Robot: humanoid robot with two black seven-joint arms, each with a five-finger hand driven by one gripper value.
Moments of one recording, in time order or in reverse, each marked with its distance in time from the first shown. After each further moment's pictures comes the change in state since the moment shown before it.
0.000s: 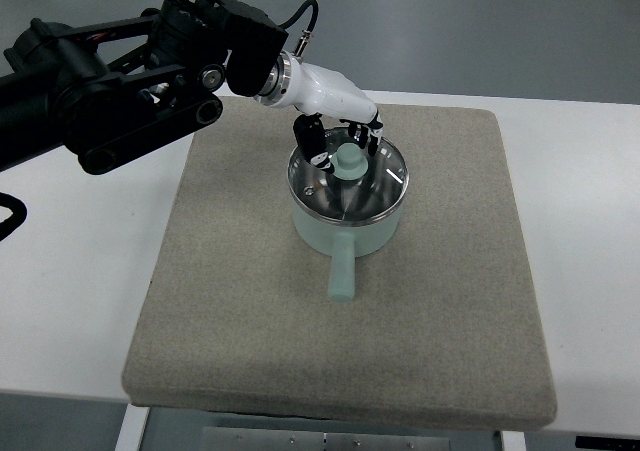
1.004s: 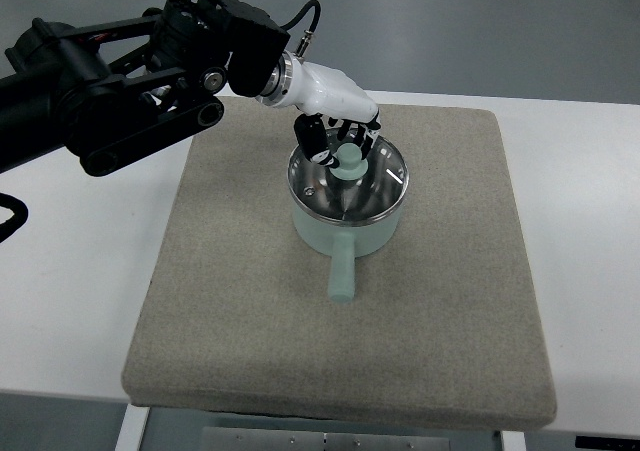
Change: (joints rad) left arm 0.003 -0.003 0.000 -0.003 0.033 0.000 0.000; right arm 0.000 0.000 0.000 0.000 0.000 0.000 0.000
